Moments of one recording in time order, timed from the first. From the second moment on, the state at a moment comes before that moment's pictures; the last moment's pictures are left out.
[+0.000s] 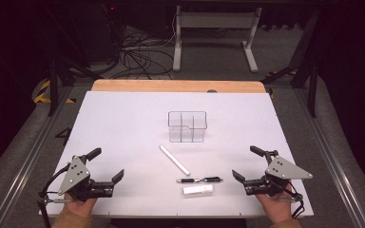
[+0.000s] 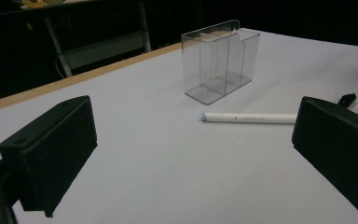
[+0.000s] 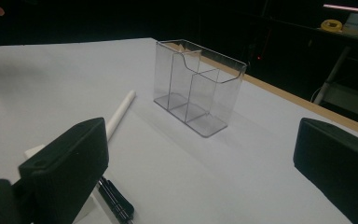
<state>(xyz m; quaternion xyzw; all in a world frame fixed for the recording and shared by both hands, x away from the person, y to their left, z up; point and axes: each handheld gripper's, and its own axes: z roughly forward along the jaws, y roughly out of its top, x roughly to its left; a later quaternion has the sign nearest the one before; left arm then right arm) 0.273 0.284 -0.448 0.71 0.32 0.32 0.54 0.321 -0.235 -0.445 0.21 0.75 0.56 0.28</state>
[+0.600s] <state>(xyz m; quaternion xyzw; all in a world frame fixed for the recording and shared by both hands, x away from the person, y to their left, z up) 0.272 0.285 -0.448 0.71 0.33 0.31 0.54 0.321 -0.232 -0.442 0.22 0.76 0.55 0.27</state>
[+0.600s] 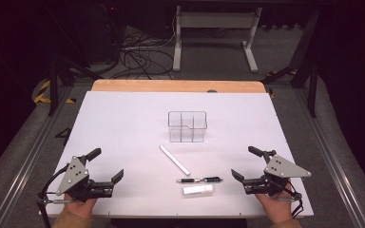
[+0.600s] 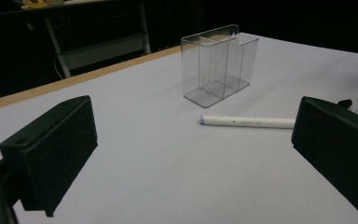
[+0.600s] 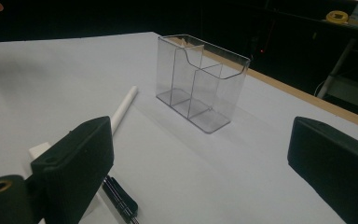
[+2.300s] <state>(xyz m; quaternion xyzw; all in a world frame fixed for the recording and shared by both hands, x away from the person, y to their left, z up) 0.273 0.285 -0.448 0.71 0.33 0.31 0.54 0.357 -0.138 -0.410 0.14 0.82 0.54 0.17</state>
